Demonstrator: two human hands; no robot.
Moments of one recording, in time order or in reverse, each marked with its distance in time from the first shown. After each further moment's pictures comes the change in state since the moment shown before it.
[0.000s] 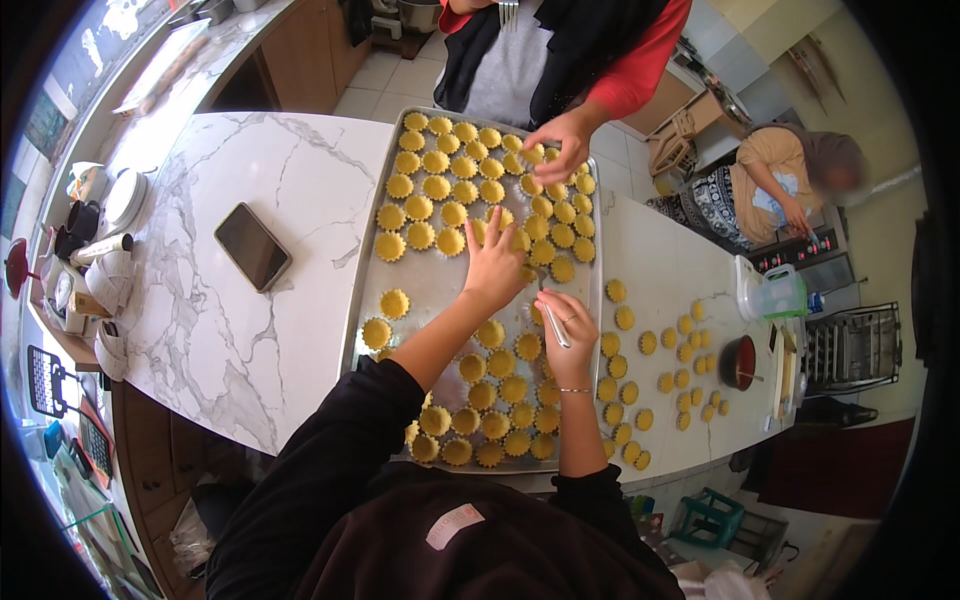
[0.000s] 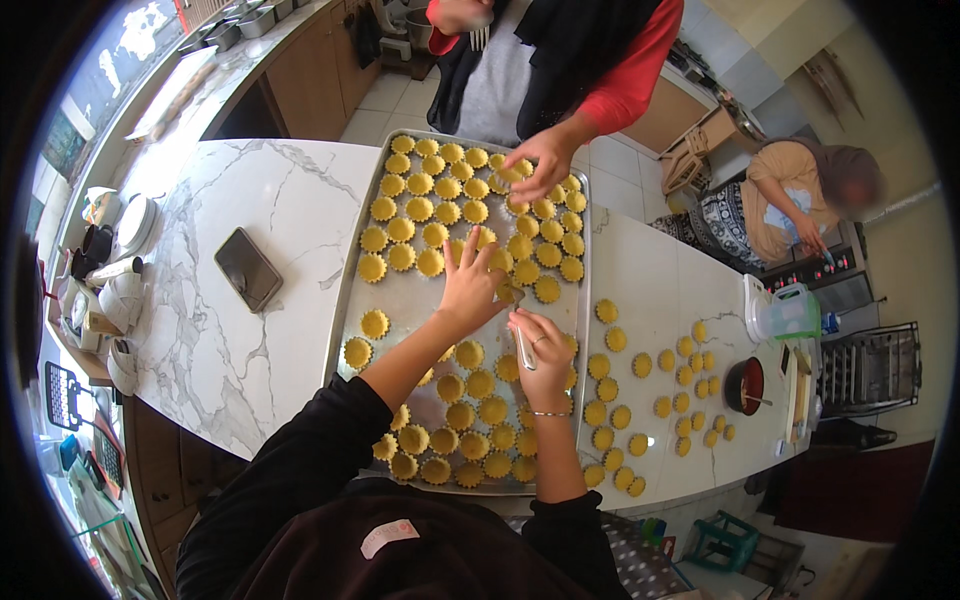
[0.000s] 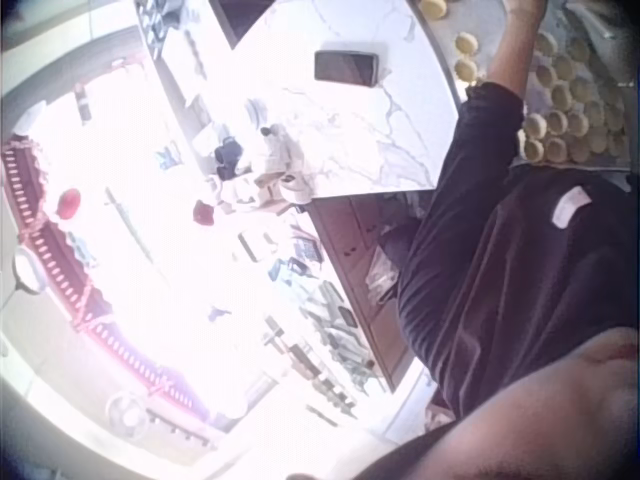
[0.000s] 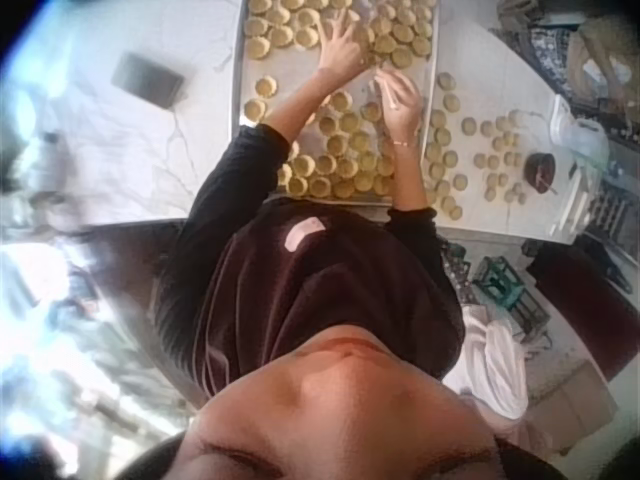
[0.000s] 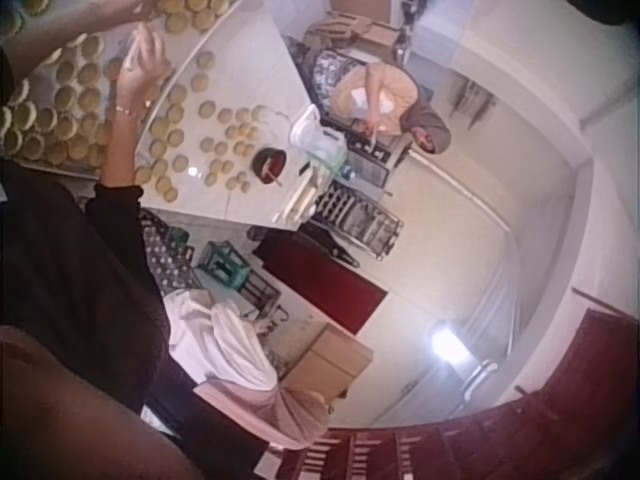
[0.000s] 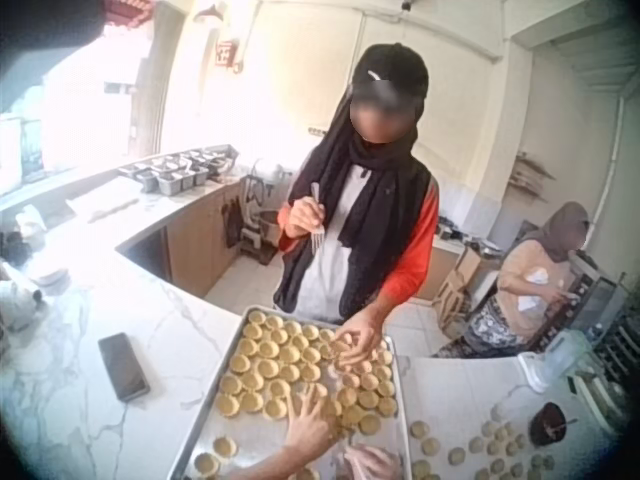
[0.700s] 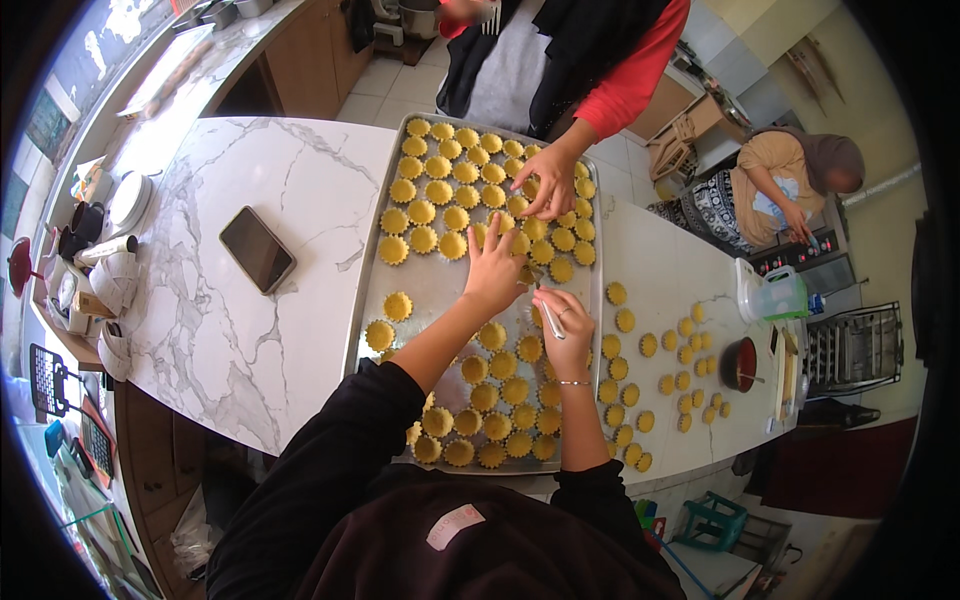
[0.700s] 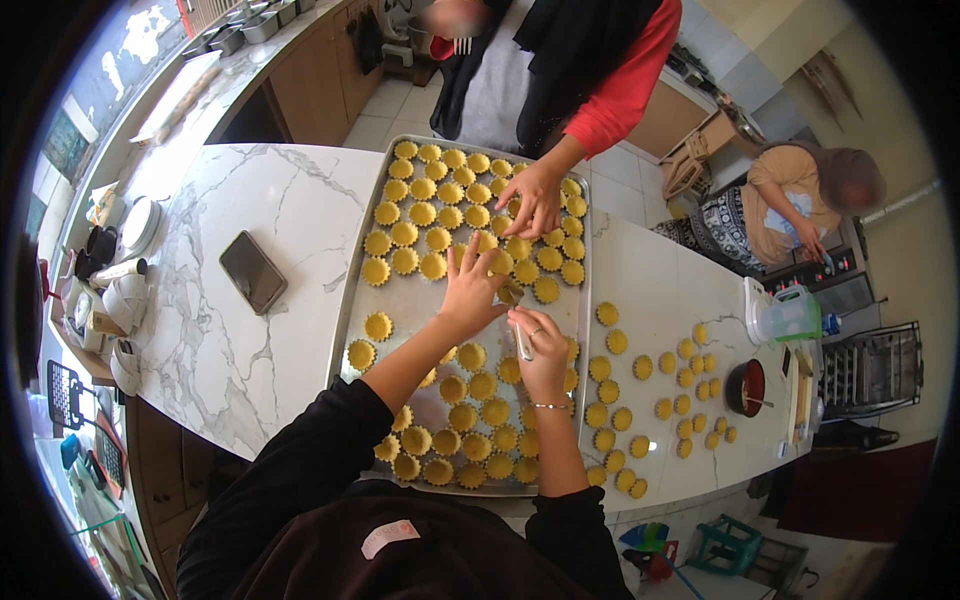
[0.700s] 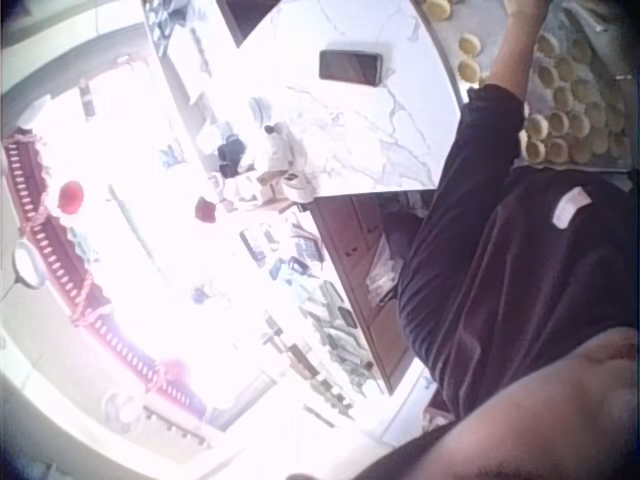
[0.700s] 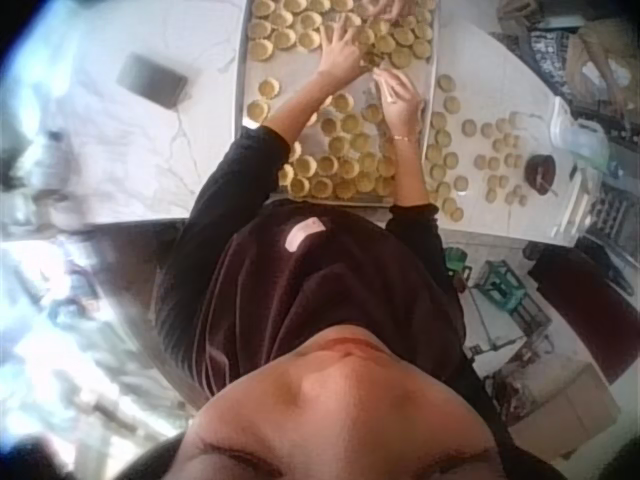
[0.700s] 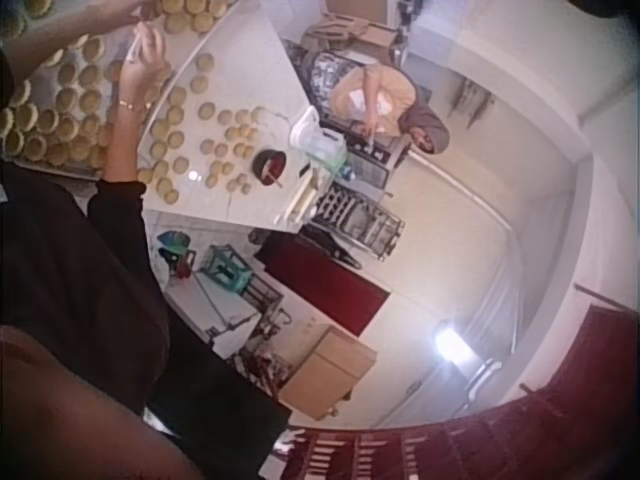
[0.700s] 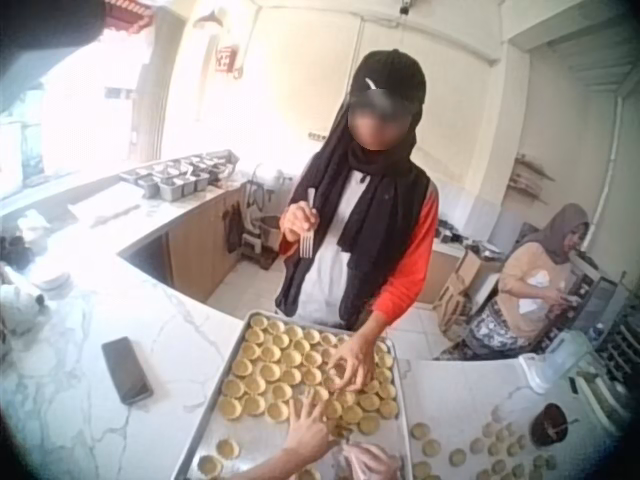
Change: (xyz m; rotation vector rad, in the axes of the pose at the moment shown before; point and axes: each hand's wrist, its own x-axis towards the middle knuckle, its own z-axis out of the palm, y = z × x) left_hand -0.003 -0.002 -0.002 -0.066 -0.017 0.008; right_hand 0.005 0.003 0.004 0.037 -0.070 0.060
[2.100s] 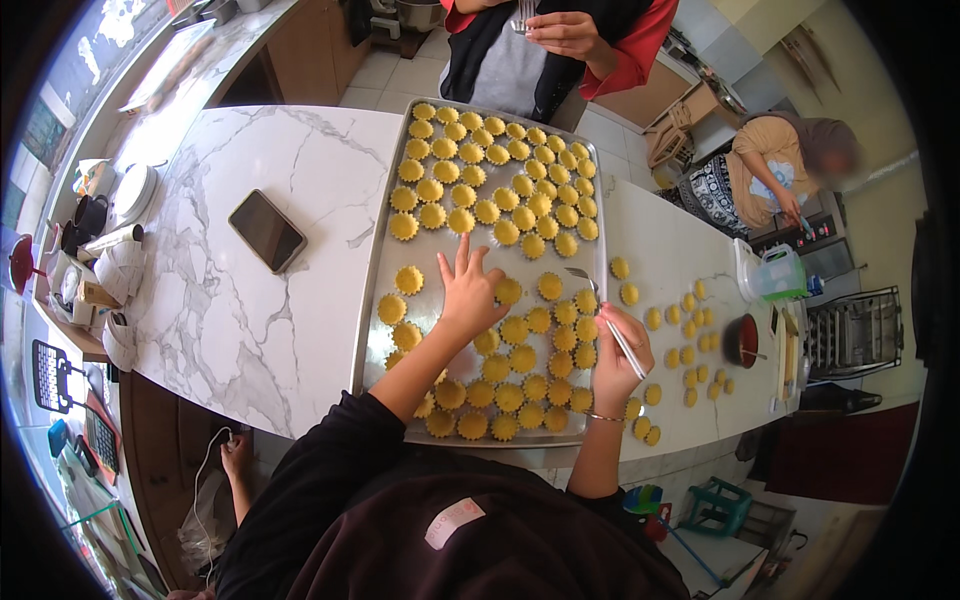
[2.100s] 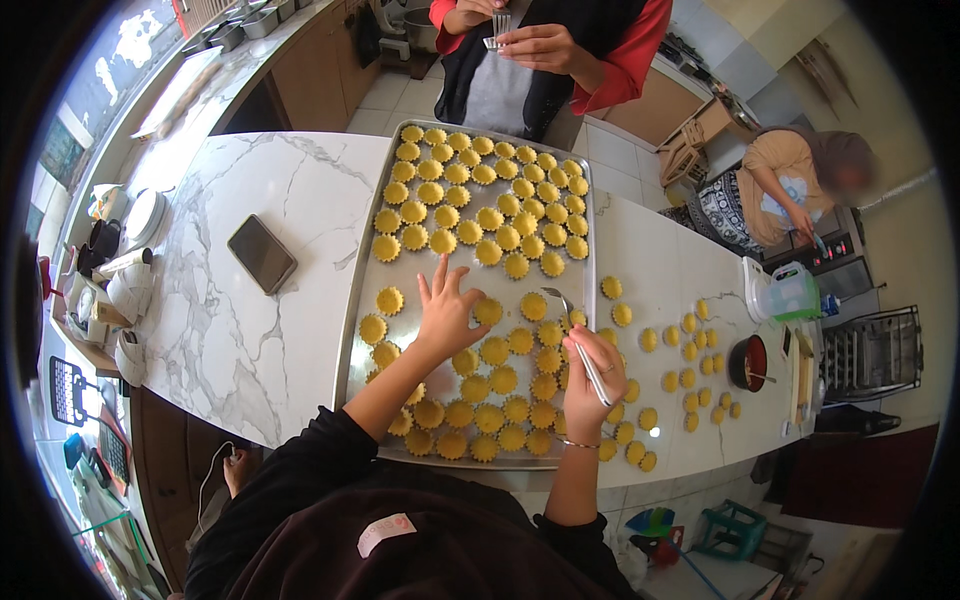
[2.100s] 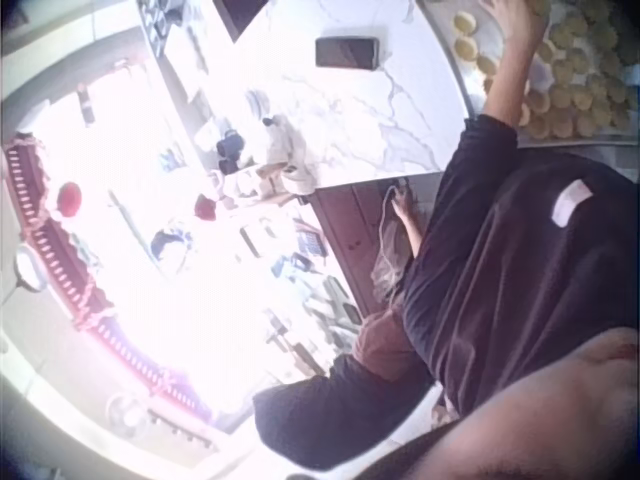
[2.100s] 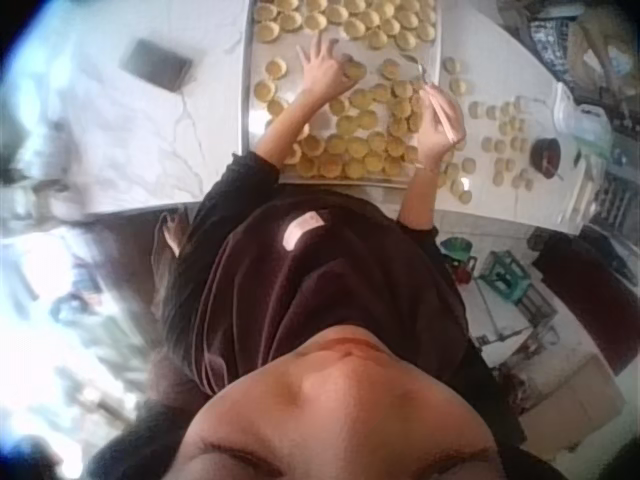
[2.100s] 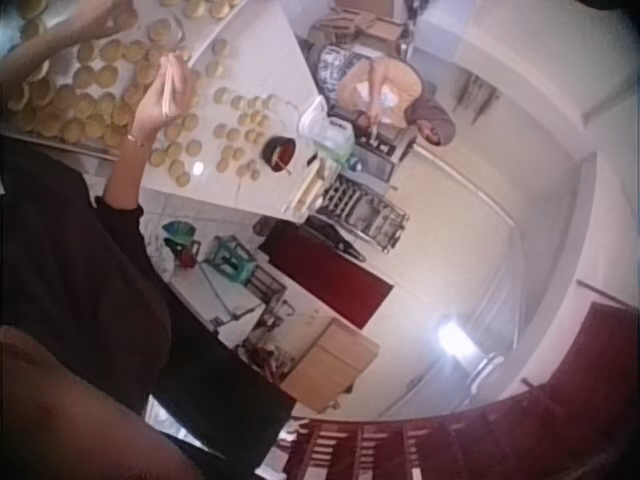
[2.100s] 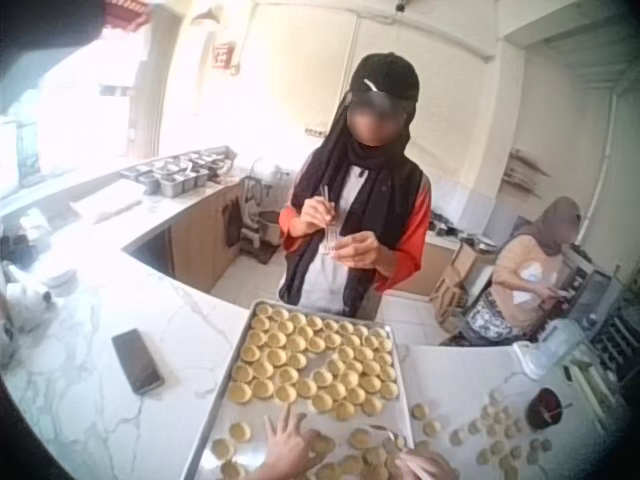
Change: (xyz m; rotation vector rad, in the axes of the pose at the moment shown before) left_hand -0.084 -0.007 -0.015 -0.154 0.009 -0.111; right_hand -0.036 -0.064 -0.061 0.012 0.319 -0.004
